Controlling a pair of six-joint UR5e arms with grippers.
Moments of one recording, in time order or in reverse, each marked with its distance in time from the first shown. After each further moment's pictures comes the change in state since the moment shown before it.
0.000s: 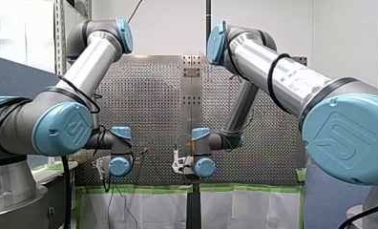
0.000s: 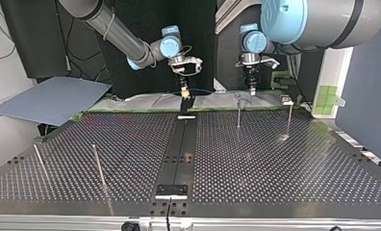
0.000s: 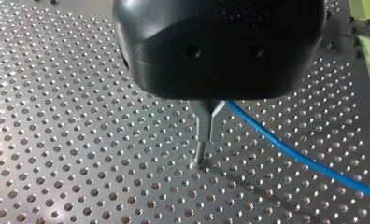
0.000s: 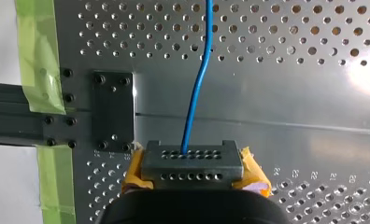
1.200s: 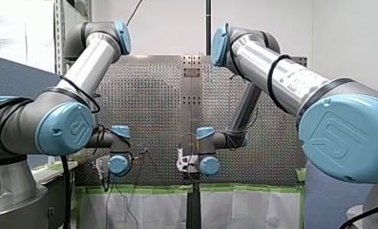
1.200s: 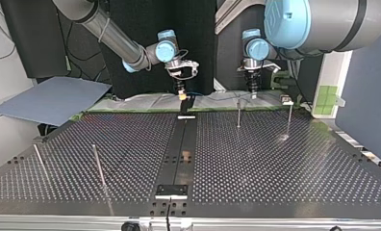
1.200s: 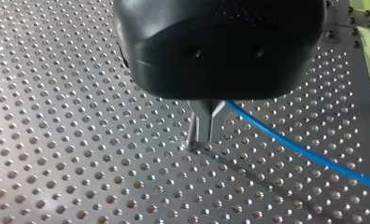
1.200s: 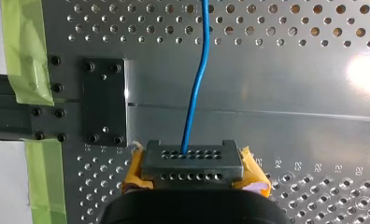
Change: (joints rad) left arm 0.036 -0.014 0.054 -0.082 0.045 -0.019; right arm -0.036 0.003 -0.013 0.005 -0.052 0.002
